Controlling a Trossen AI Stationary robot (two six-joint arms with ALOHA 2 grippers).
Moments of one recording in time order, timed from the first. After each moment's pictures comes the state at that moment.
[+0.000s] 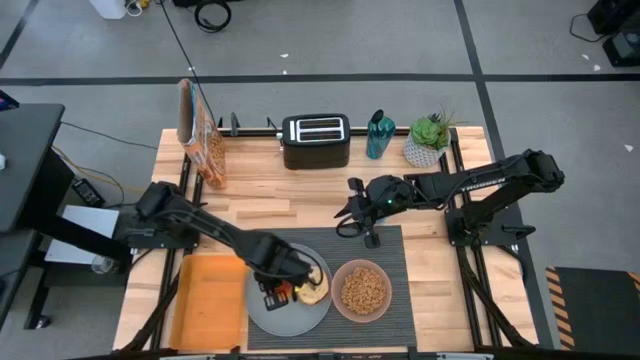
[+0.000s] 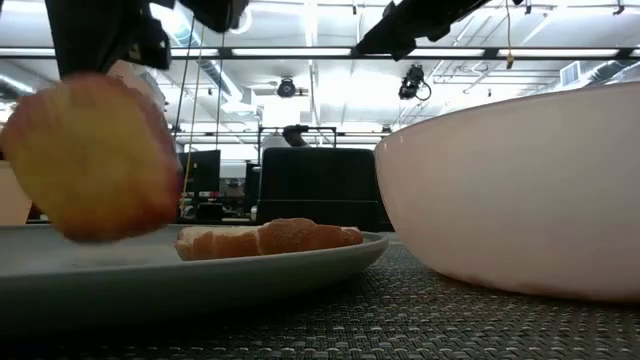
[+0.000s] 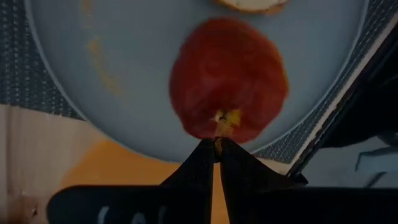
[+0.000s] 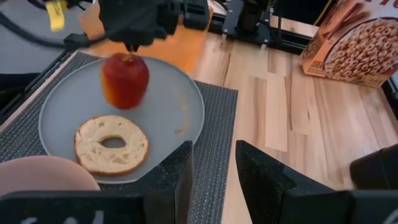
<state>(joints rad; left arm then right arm) -0.43 1.84 1.53 -1.18 0.19 -0.77 0.10 1.36 1.00 -0.18 -0.05 -0.18</state>
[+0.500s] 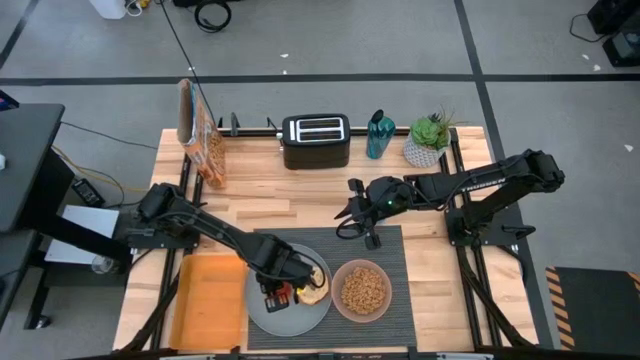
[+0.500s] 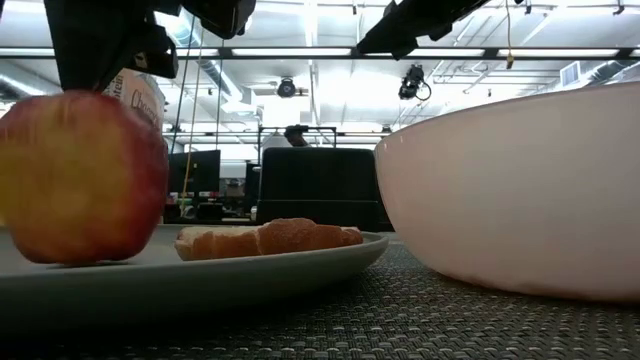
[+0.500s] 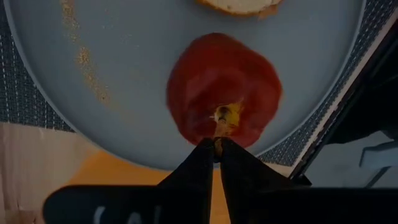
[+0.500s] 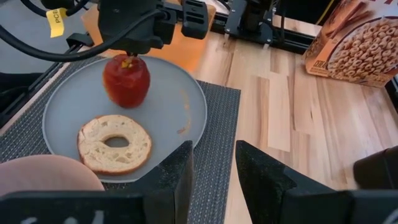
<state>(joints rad) -0.43 1.87 1.53 -1.15 0.20 -0.73 0.10 1.36 1.00 -0.19 -0.05 -0.18</state>
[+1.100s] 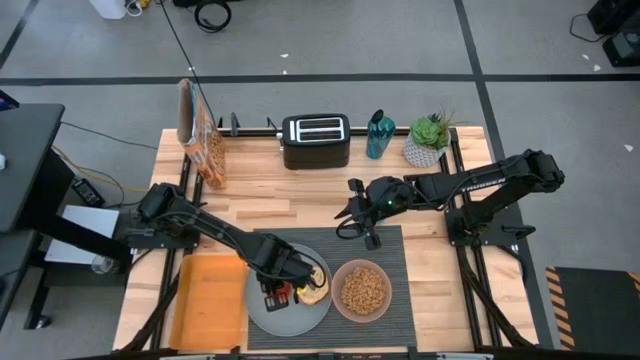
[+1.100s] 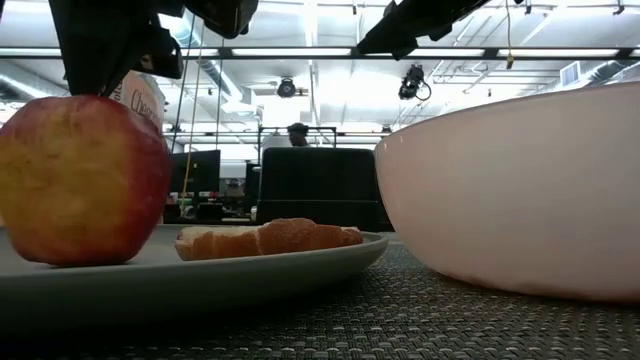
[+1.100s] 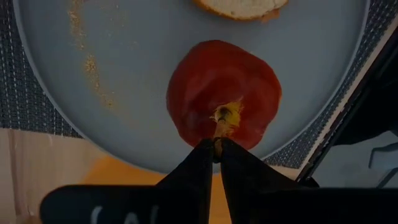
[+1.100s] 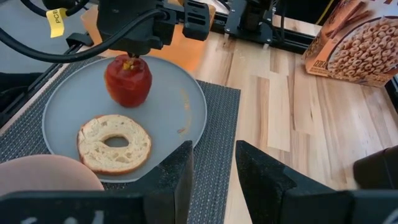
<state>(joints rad) -0.42 1.87 1.53 -1.15 0.18 -0.71 0.10 1.36 1.00 -0.19 -0.05 -0.18</state>
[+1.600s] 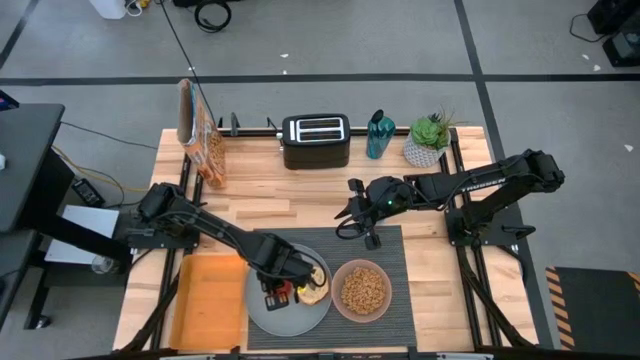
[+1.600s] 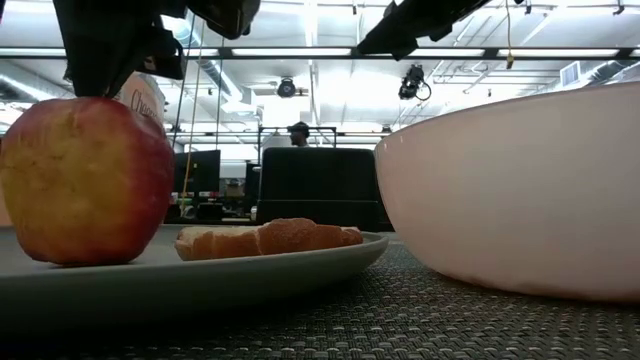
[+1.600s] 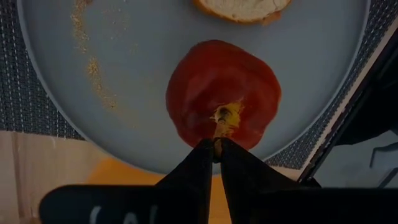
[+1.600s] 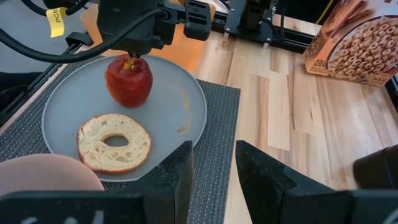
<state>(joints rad) -0.42 1.87 1.53 -1.15 0.18 -0.69 0.10 1.36 1.00 -0.19 -0.05 -0.18</state>
